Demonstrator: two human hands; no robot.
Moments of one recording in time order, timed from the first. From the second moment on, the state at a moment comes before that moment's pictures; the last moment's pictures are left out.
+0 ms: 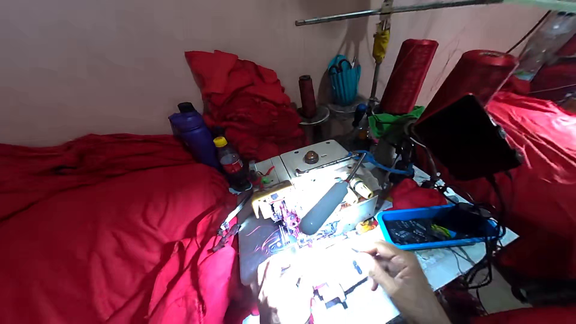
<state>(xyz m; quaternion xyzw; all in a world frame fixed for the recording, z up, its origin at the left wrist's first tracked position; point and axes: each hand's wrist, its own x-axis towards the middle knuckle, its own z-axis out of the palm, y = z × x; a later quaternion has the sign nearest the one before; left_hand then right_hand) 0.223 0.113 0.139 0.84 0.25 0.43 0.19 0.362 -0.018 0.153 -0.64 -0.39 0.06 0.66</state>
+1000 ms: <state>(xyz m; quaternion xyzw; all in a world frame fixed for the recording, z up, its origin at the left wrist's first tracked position) 0.225 0.118 0.138 0.86 0.28 0.41 0.14 0.469 -0.029 0.205 -0.80 -0.29 -0.40 0.33</state>
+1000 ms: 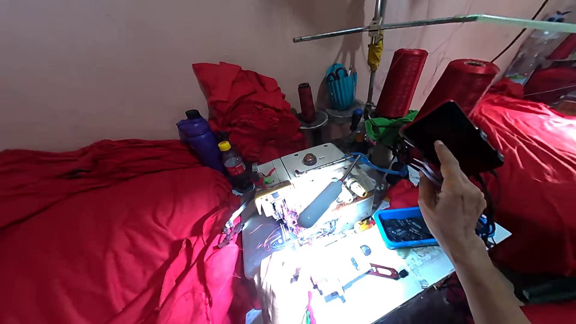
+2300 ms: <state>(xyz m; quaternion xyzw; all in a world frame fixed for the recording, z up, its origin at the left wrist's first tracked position) 0.229 0.125 0.126 0.84 0.25 0.46 0.12 0.471 -0.035 0.197 -0.79 -0.32 -0.36 0.38</state>
